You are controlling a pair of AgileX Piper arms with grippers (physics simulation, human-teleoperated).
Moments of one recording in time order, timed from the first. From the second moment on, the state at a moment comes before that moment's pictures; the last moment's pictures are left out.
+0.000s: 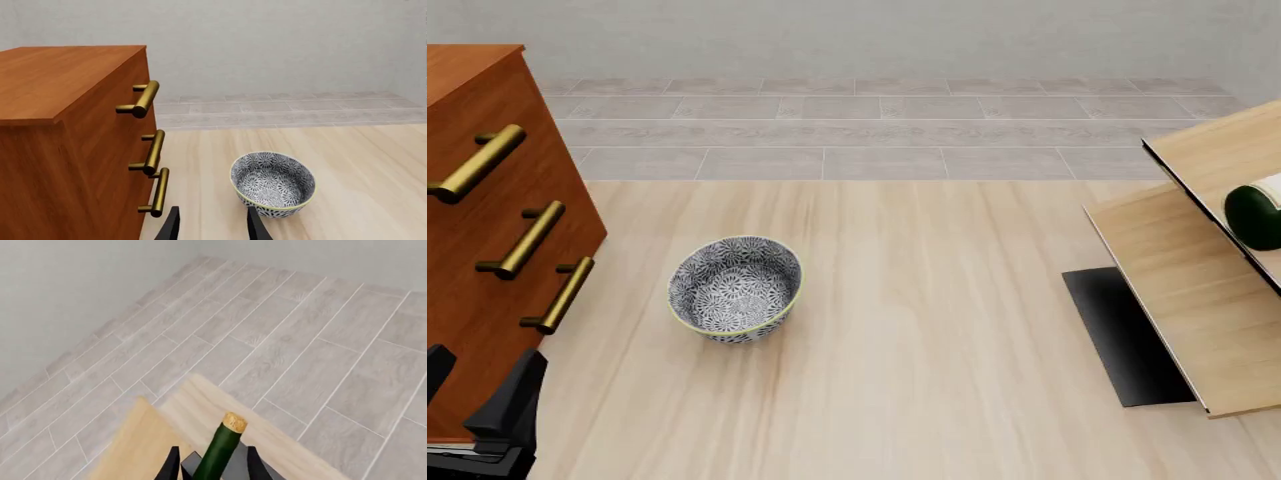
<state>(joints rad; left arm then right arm) -0.05 0.00 0.00 0.03 0.01 -0.67 1.38 -1.12 0.12 0.30</state>
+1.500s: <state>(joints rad) -0.05 0.00 -0.13 0.10 0.07 -0.53 1.00 -1.09 0.29 0.14</state>
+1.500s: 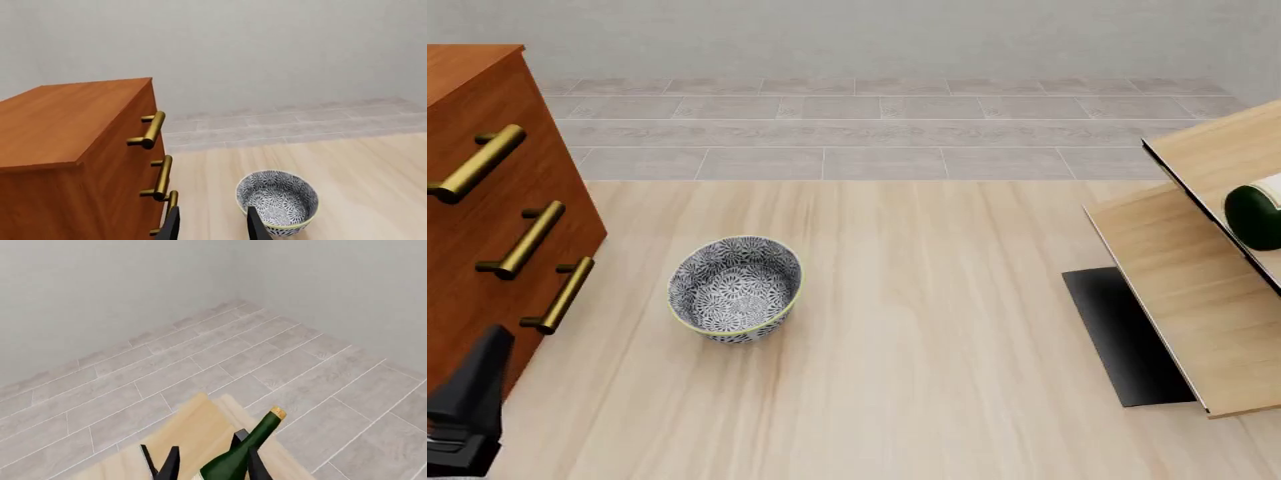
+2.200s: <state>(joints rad) -0.04 0.00 -0.22 0.17 0.09 -0.35 0.74 -0.91 0.34 0.04</state>
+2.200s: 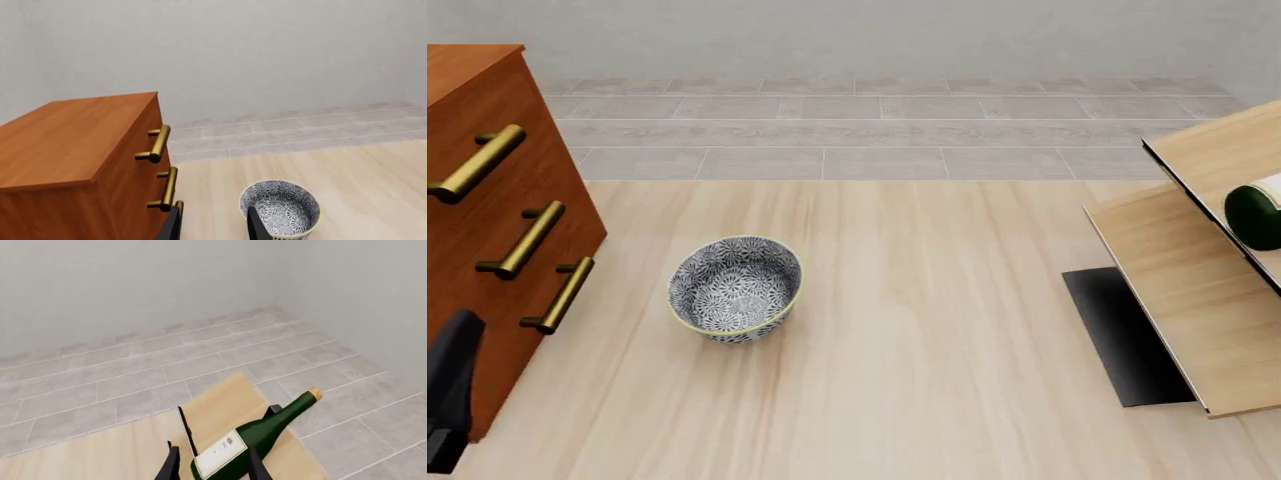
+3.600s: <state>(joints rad) -0.05 0.00 -0.36 0.27 0.11 -0.12 0.24 -0.64 0.51 -0.09</state>
